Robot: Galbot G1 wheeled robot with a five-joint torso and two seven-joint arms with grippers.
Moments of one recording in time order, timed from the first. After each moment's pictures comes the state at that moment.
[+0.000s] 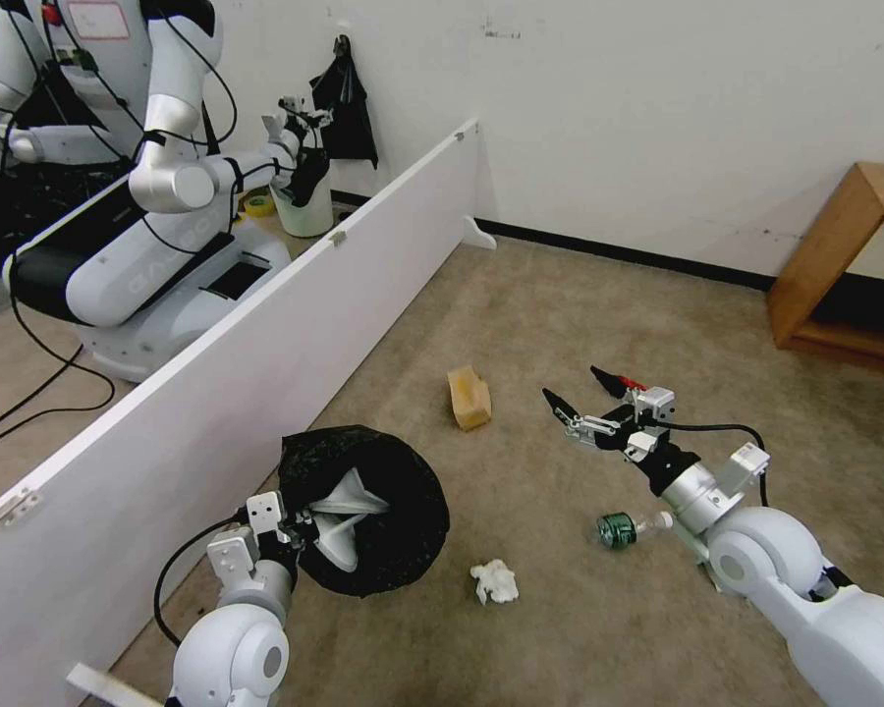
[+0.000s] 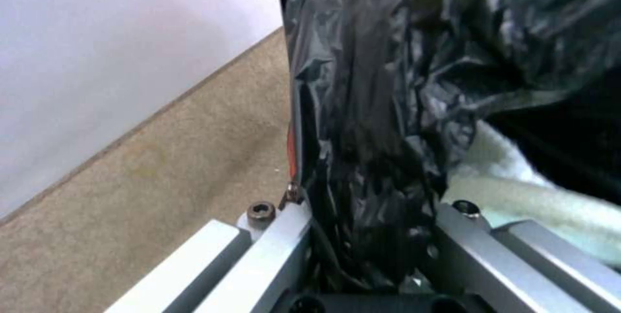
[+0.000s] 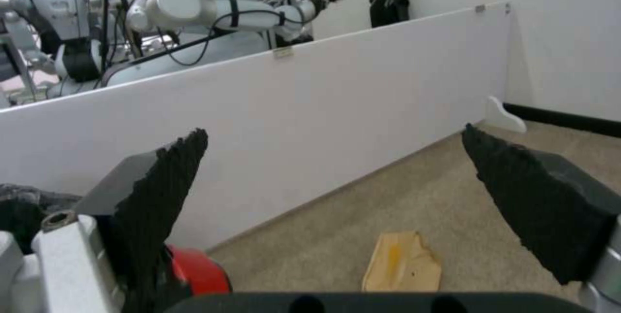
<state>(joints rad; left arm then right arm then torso) 1.49 -1.41 -0.48 -2.10 -0.48 0.51 -0.33 -1.21 0.75 0.31 1.92 0.86 0.11 -0.20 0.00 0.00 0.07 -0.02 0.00</state>
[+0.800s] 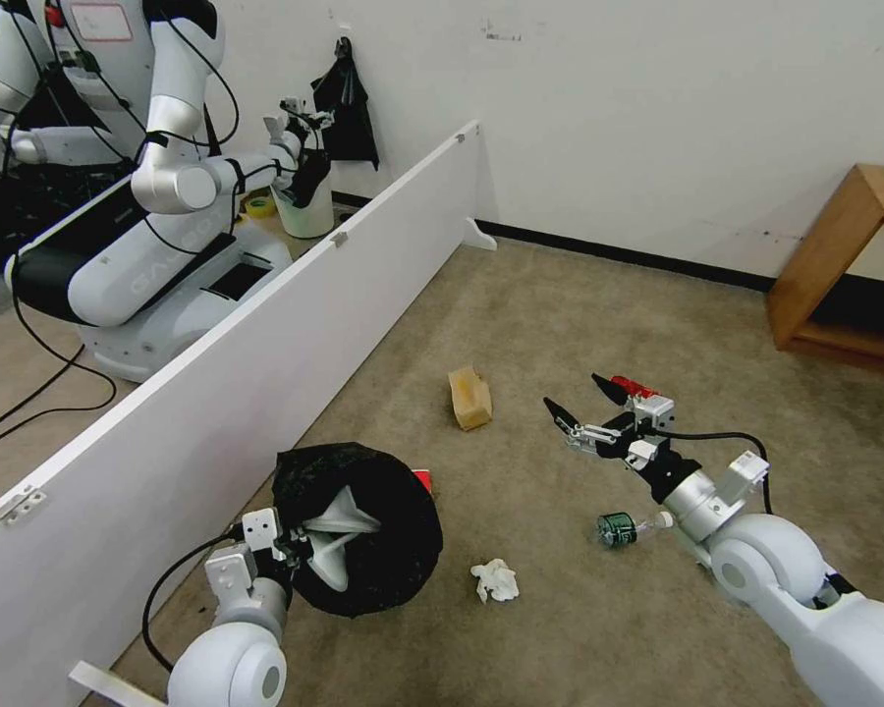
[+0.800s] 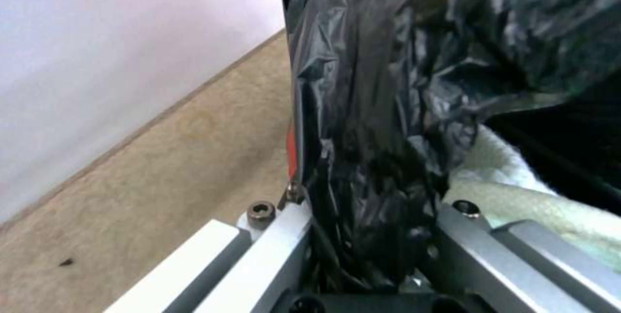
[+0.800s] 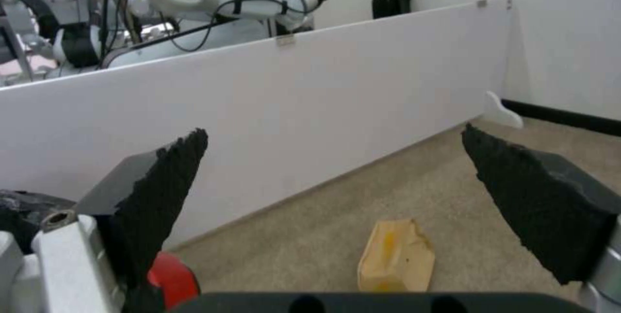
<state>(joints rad) 1.56 -1.42 -0.50 -2.11 -0.43 0.50 -0.36 -1.21 0.74 0.29 1.91 0.84 0.12 -0.21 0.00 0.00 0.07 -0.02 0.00</state>
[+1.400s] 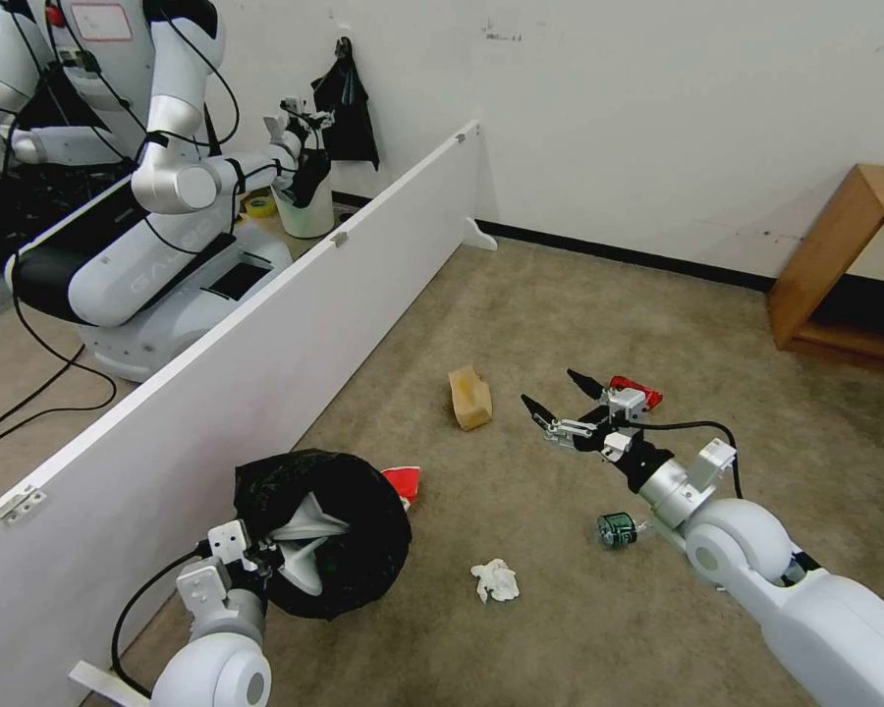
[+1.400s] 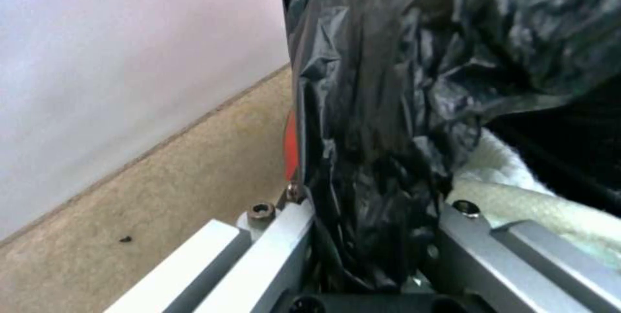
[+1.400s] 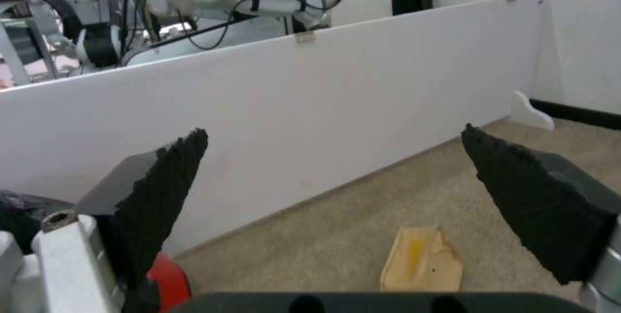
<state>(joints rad) 1.58 -1.45 -0.56 -2.11 -0.45 0.47 -0.42 -1.09 0.75 0.17 1.86 0.84 0.12 -0.21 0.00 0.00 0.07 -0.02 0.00</state>
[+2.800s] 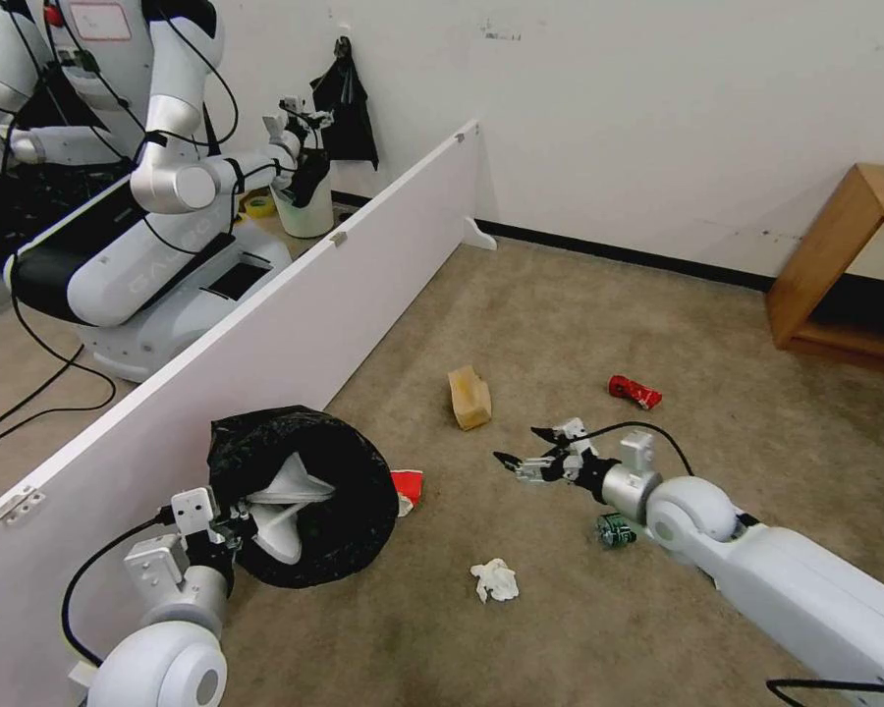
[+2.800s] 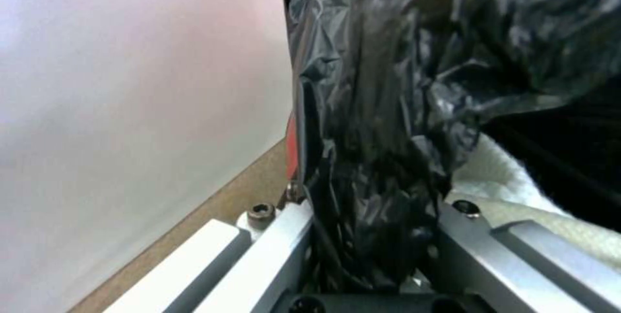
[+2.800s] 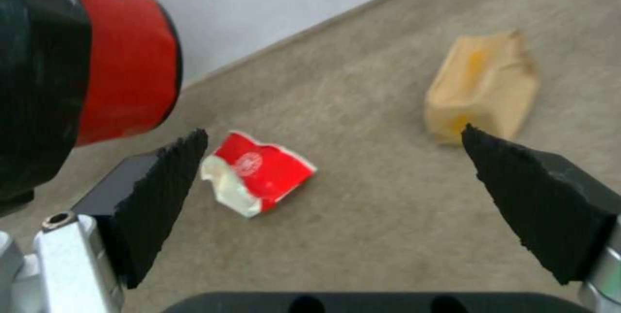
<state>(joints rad) 1.58 -1.35 -0.62 -2.24 -0.49 0.48 -0.36 -0.72 0.73 -0.27 1.60 0.94 -0.15 -0.20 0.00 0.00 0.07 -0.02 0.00</state>
